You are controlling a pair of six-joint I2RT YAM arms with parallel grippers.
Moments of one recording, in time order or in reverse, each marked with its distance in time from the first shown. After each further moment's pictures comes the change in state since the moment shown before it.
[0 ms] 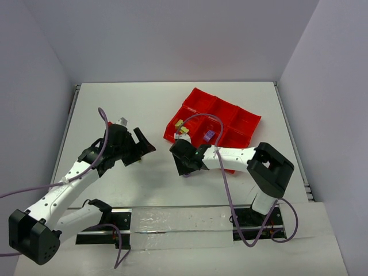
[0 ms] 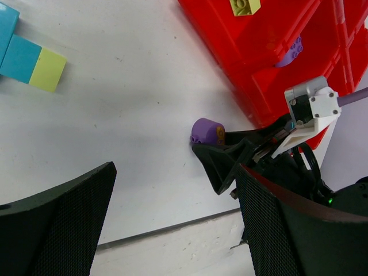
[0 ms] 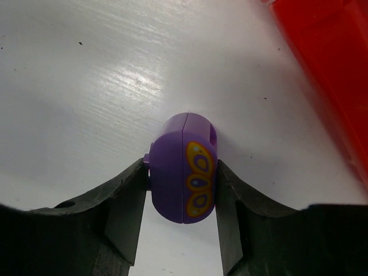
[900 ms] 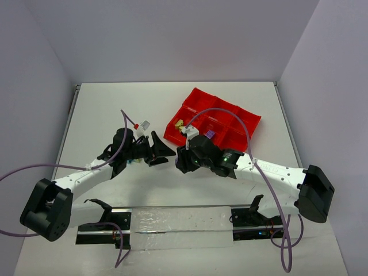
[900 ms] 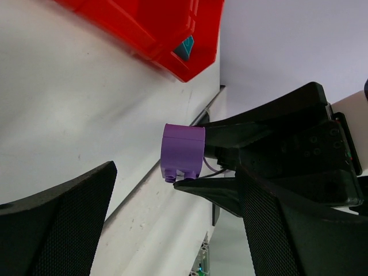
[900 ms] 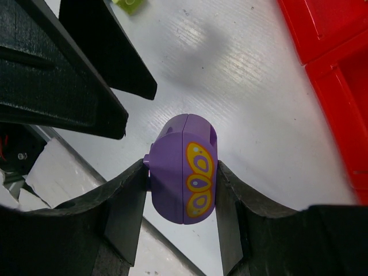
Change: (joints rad) left arm 0.002 0.224 -0.248 0.782 0.593 -0.130; right arm 0.006 -0.432 -0.138 0.128 -0.147 -0.129
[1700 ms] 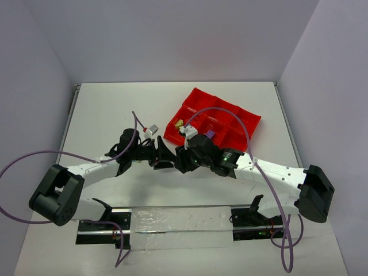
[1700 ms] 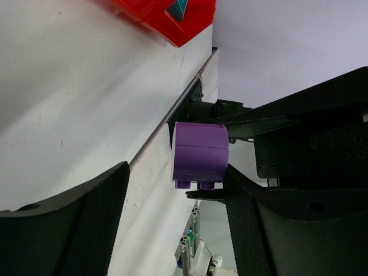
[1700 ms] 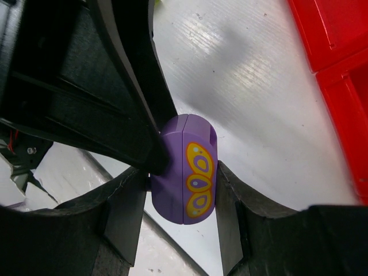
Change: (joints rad) left arm -0.028 0.147 -0.009 0.129 0.155 -0.035; right arm 0.004 -0.001 0.020 -0.004 -0.024 -0.020
